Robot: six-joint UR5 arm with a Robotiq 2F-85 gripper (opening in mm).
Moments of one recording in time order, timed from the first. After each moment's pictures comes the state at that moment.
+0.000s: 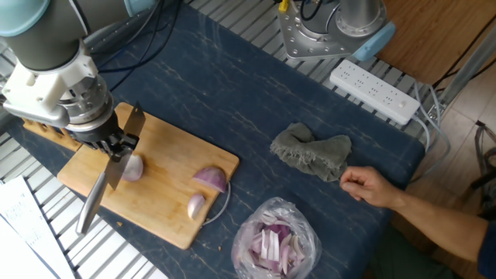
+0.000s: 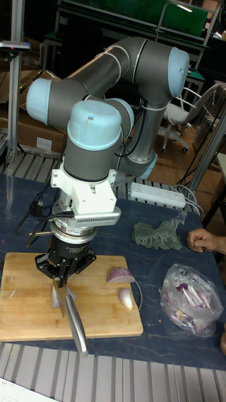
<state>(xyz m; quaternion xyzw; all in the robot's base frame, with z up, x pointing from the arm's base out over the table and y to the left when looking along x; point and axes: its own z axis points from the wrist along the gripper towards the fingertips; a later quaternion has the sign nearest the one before) 0.670 -0.074 0.085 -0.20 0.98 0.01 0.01</state>
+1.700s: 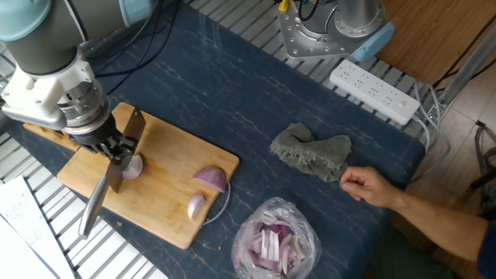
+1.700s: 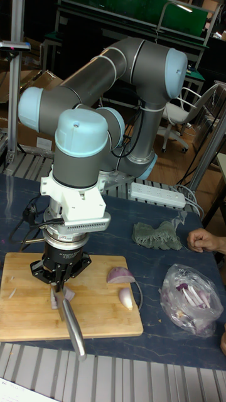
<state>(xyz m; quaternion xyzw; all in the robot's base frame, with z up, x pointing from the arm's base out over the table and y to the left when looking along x) 0.682 -0.086 0.081 -0.21 0.98 0.01 0.02</state>
